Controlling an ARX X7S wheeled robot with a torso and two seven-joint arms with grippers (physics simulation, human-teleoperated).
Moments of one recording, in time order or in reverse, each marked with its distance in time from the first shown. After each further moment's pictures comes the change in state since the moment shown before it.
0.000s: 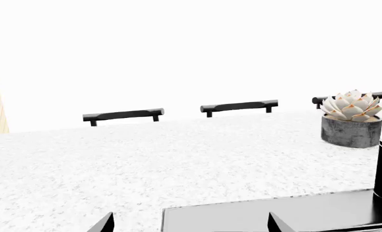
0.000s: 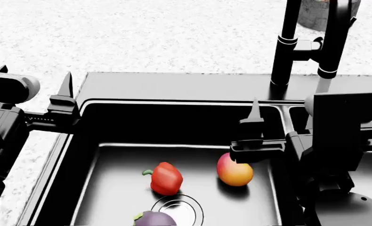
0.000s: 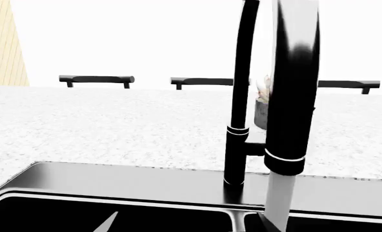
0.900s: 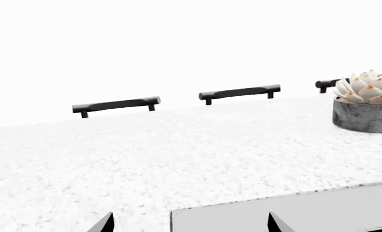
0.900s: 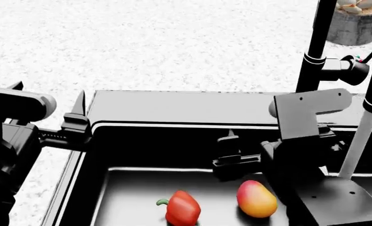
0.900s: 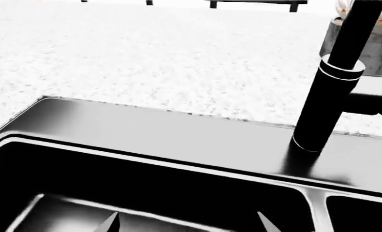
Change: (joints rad) left arm 0.048 -0.012 0.048 0.005 -0.022 0.006 -0.017; right arm 0.133 0.023 -0.126 0.211 0.043 0.210 -0.035
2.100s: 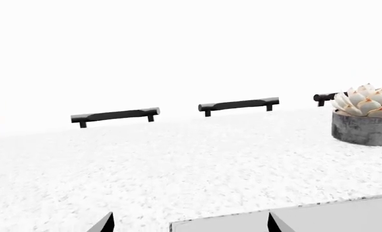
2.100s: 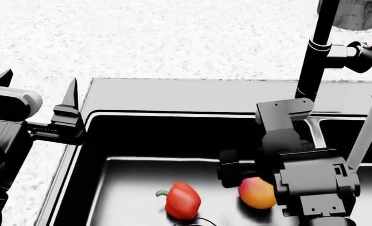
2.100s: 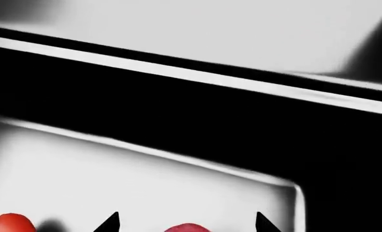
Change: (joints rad) left arm 0.019 -0.029 -0.005 0.011 -0.028 0.117 -0.005; right arm 0.393 -0.074 -0.300 1.127 -0.125 -0.356 -0.211
